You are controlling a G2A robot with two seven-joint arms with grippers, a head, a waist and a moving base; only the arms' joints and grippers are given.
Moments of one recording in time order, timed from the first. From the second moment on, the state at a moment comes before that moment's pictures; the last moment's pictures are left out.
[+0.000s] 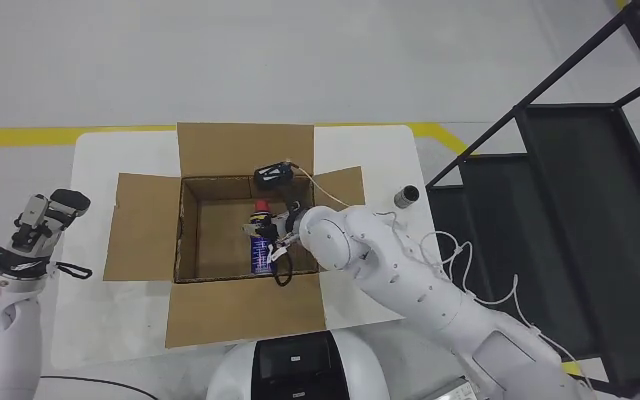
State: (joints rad) left arm 1.39 -0.97 -1.78 -1.23 -0.65 -0.85 -0.90; right arm -0.92 -1.33 0.75 -1.72 -0.80 0.43 0.97
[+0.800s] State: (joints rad) left arm 1.39 -0.97 -1.78 -1.23 -0.65 -0.85 -0.90; right arm -0.78 -1.41 0.59 -1.46 -0.85 0.44 0.96
